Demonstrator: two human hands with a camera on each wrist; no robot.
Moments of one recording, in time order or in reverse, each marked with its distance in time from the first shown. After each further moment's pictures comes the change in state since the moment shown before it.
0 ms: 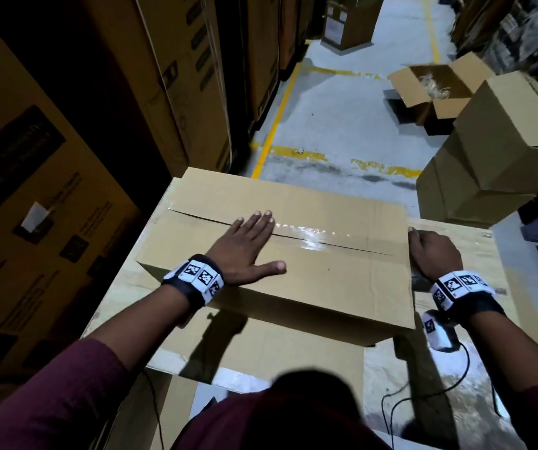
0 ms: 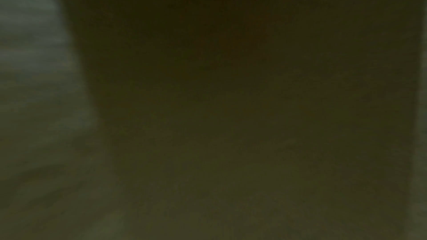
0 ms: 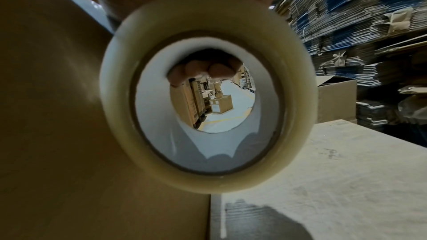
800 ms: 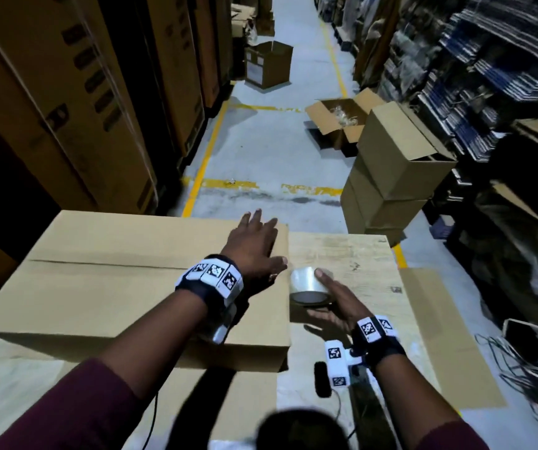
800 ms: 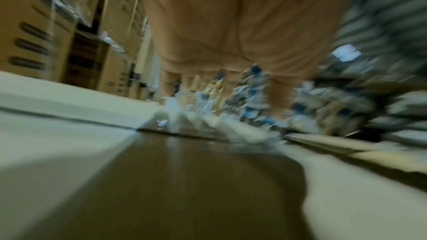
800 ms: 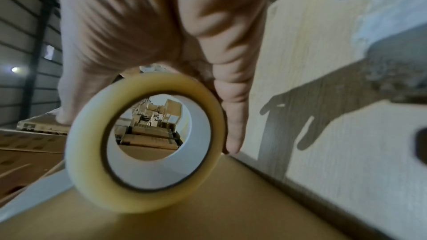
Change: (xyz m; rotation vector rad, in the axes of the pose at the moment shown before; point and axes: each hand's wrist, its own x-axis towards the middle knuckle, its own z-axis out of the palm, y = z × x) left_hand 0.151 0.199 -0.058 -0.254 0.026 -0.074; right_hand -0.044 0.082 0.016 1.373 -0.415 0.496
